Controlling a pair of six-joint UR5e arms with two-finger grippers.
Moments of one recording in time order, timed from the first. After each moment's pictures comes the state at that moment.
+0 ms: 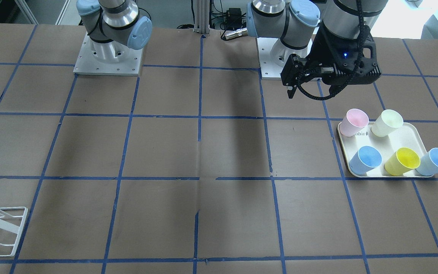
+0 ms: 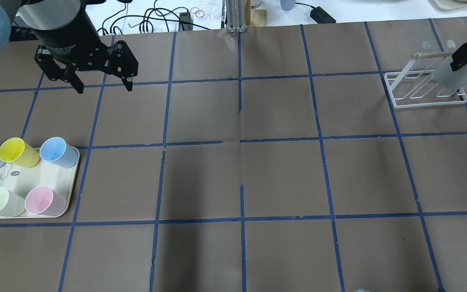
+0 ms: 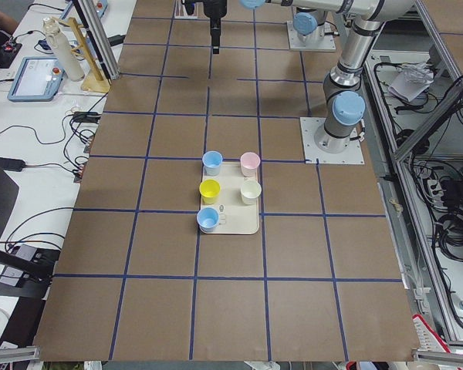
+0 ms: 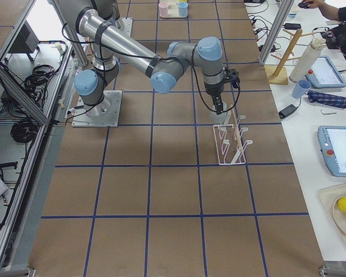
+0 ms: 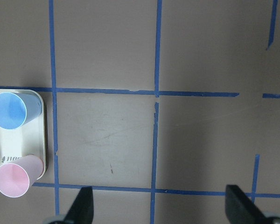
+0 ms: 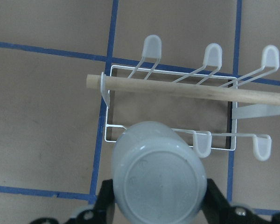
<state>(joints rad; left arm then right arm) -1.57 -1.60 -1.46 -1.65 1.58 -0.06 1.06 -1.35 1.65 -2.13 -1.49 -0.63</state>
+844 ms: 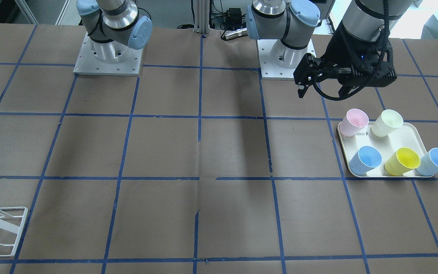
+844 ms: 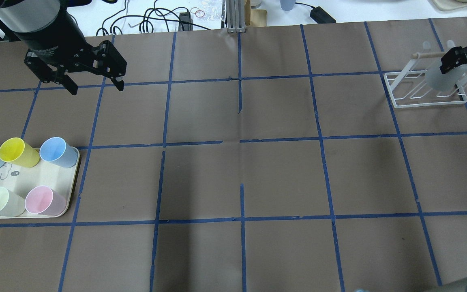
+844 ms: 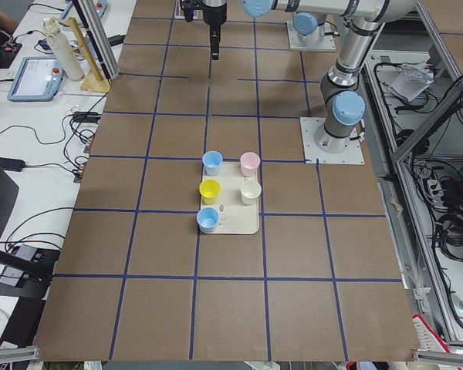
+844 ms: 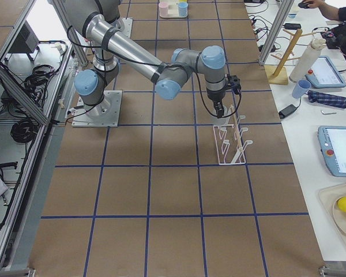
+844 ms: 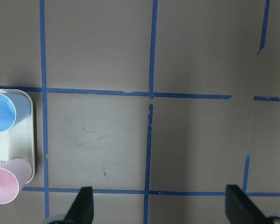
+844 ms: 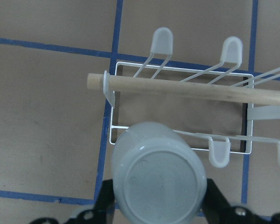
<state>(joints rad) -1.51 -1.58 -1.48 -1.65 1.55 0.06 1.07 -1.30 1.65 -2.14 -1.49 -0.63</state>
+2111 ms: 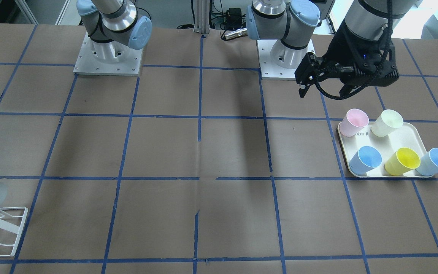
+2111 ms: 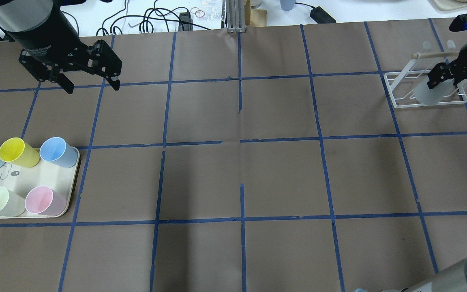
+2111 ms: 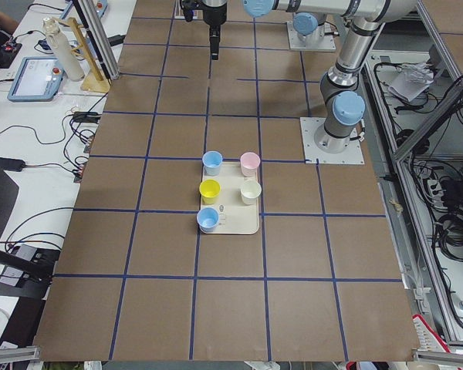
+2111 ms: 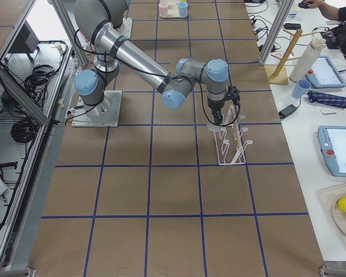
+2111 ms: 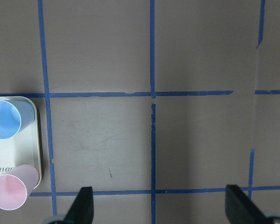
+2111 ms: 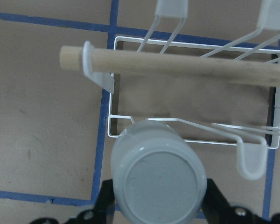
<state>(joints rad) -1.50 -1.58 -1.48 -1.65 1.54 0.06 1.07 -1.23 1.65 -2.14 -1.50 -0.62</state>
